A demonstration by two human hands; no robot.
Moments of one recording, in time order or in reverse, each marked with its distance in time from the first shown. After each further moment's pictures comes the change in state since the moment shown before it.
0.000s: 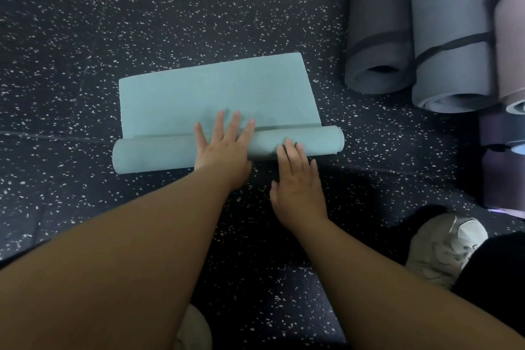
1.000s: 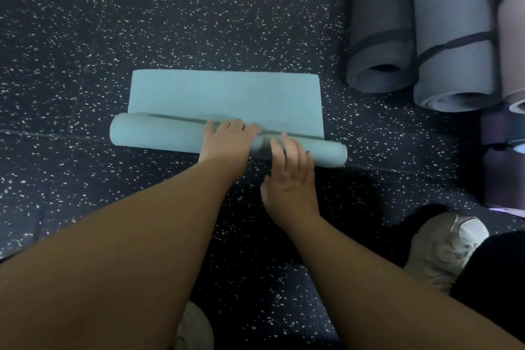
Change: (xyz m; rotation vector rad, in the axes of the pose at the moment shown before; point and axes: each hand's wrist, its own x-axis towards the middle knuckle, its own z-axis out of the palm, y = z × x) left_hand 0.012 0.000 -0.012 -0.038 0.055 0.081; right_hand 0.006 -0.019 -0.004 0.012 0.182 -0.081
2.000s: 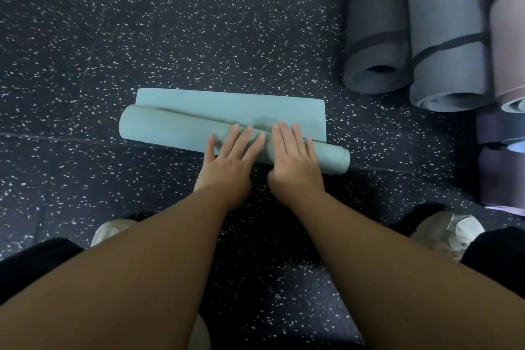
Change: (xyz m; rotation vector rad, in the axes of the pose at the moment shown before) left_hand -0.038 0.005 0.024 0.017 0.004 0.038; right_hand 0.032 0.014 -0.020 -0.002 -0.351 0.058
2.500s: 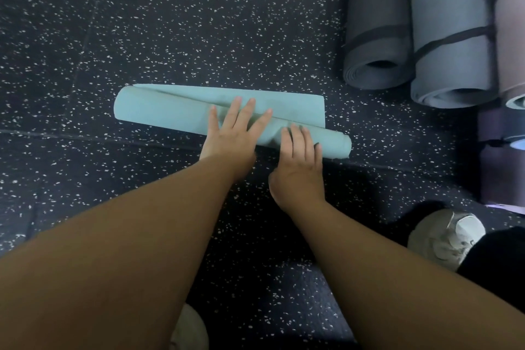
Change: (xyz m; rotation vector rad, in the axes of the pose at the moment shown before) left_hand 0.036 0.002 -0.018 0.128 0.021 0.009; right_hand -0.013 0.001 0.009 0.015 0.070 0.110
